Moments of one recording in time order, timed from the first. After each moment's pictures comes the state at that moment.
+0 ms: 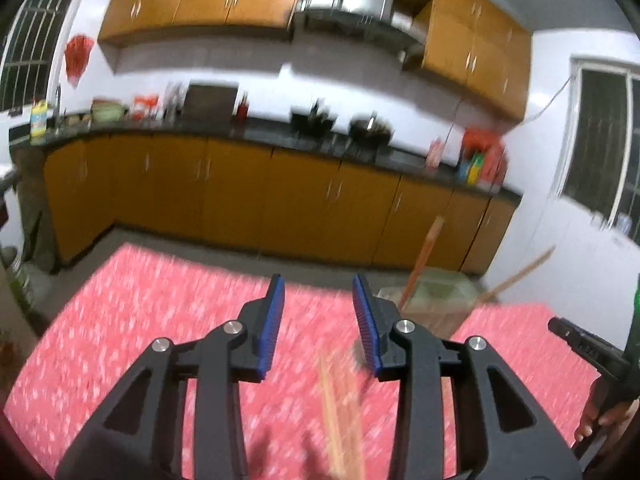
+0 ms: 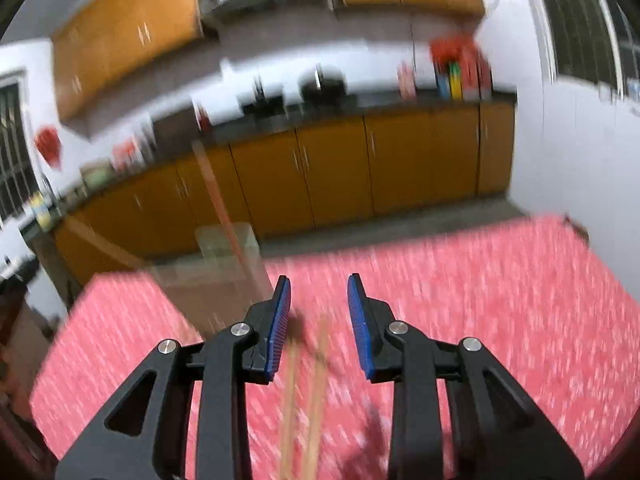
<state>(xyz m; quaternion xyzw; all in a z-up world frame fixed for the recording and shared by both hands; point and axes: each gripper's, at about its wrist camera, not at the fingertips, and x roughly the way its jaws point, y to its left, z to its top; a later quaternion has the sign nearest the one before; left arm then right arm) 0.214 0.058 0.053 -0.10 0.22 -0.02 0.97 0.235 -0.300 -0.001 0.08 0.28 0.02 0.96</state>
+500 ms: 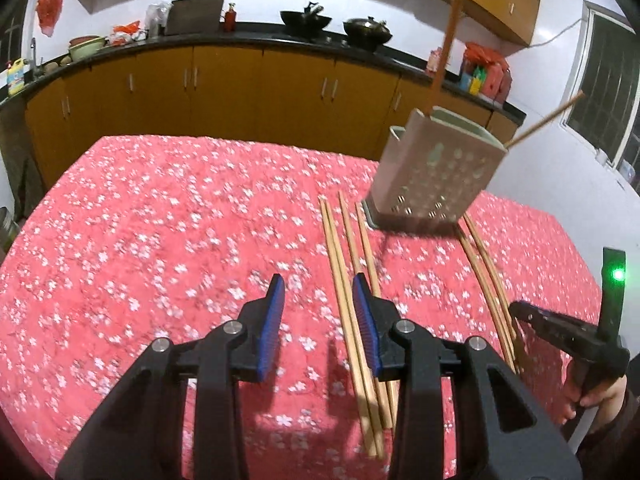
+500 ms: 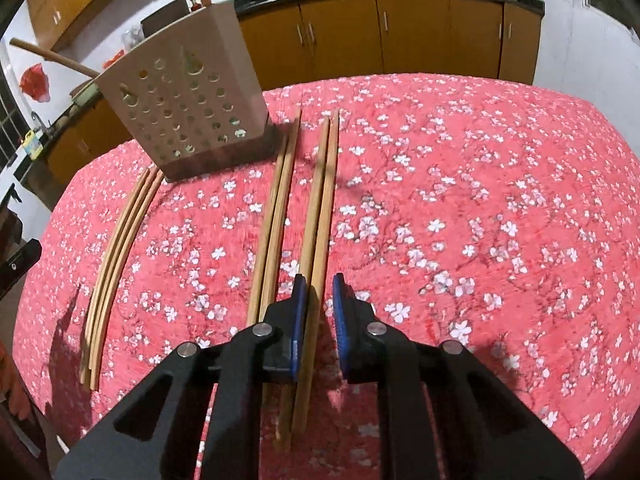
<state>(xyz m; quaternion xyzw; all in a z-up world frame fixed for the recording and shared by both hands) 0.204 0.042 -0.053 -0.08 0.37 -0.05 0.93 0.248 -0.272 -0.127 0.06 0.43 0.05 0.90</state>
